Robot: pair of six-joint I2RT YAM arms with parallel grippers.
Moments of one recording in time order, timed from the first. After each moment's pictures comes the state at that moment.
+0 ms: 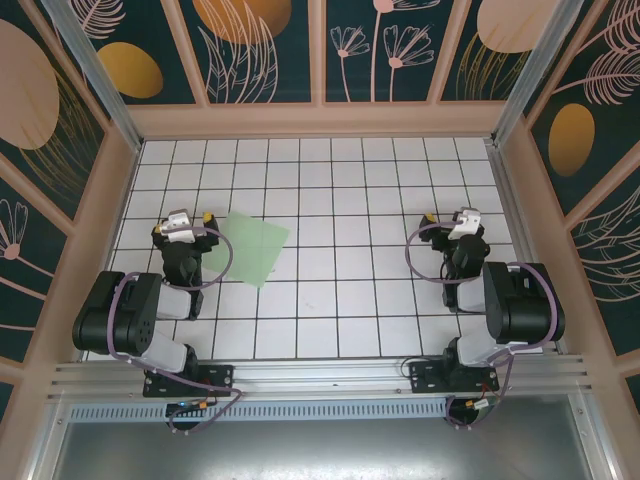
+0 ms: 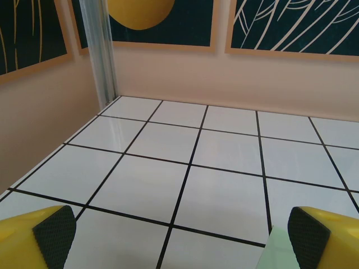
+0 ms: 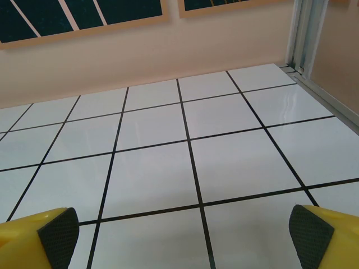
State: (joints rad) left arm -0.06 1.52 0.20 1.22 -0.28 -0.07; right arm -0.02 1.53 0.22 1.14 0.01 0.13
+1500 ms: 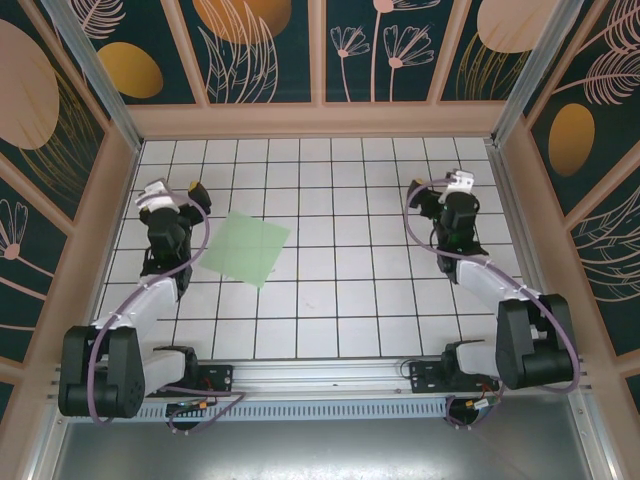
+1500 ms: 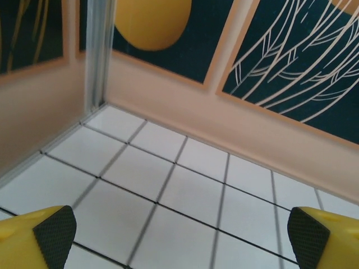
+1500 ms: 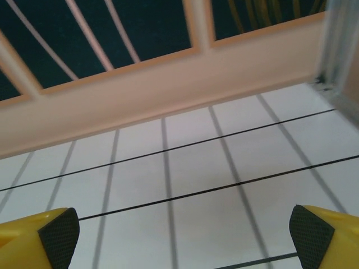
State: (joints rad) left arm -0.05 1.18 0.53 0.47 -0.25 -0.38; right arm 0.18 1.29 0.62 0.41 0.16 0.29
